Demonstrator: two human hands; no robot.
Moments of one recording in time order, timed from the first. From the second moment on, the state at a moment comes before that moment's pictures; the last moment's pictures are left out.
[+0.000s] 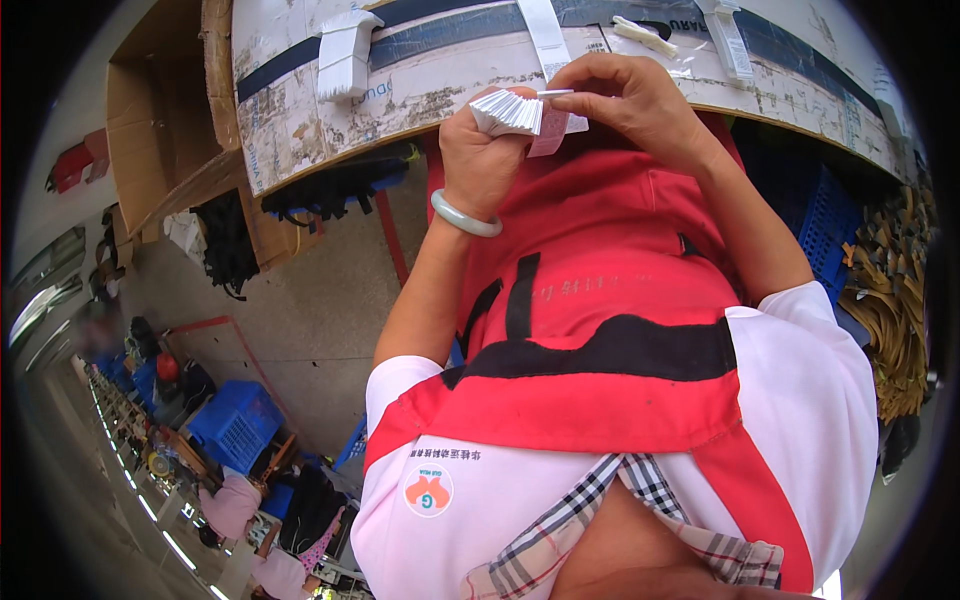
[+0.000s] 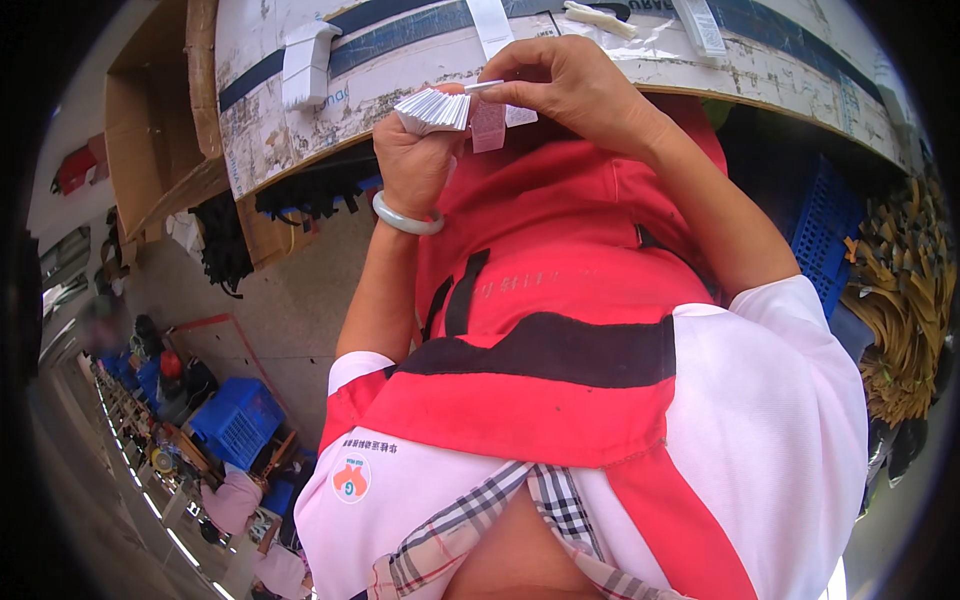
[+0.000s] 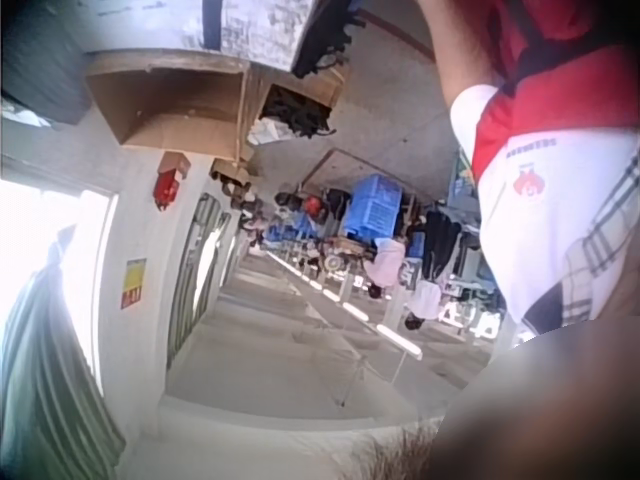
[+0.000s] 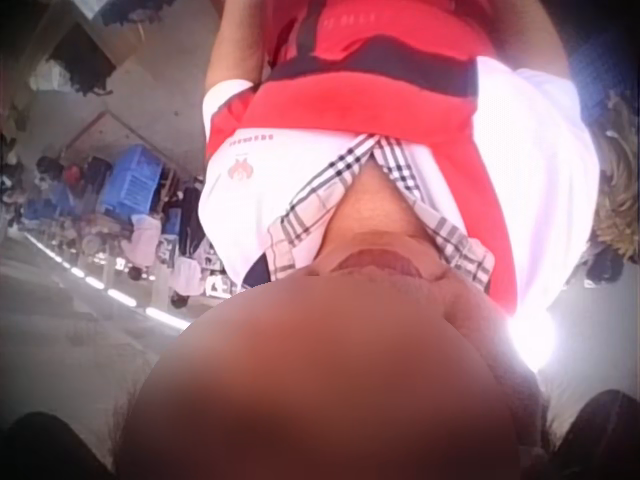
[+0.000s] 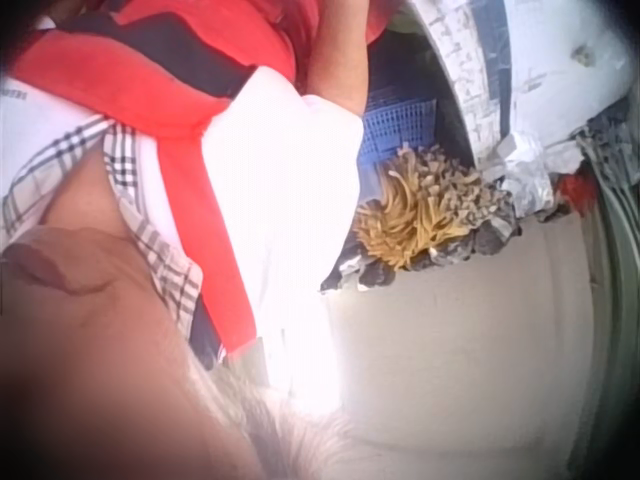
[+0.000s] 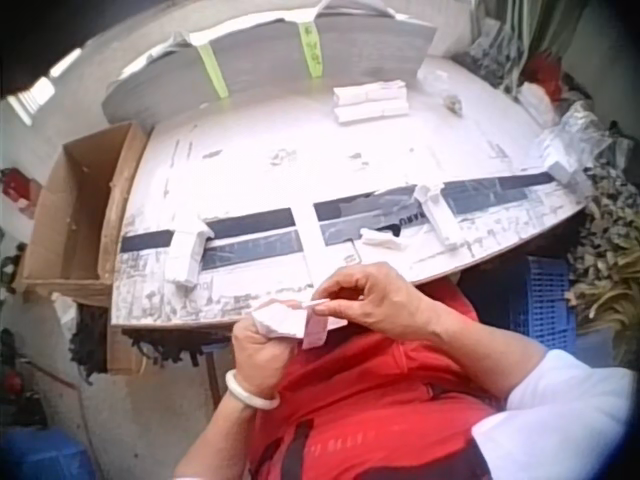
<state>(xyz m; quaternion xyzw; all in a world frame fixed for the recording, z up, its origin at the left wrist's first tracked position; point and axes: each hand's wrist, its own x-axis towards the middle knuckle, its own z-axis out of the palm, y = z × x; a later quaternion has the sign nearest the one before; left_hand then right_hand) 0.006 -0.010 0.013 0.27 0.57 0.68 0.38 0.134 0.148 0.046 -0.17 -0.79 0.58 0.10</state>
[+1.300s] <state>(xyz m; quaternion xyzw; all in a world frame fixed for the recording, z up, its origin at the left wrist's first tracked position) 0.011 -0.006 -0.002 0.14 0.38 0.66 0.63 0.131 0.128 0.035 -0.22 -0.61 0.76 0.06</state>
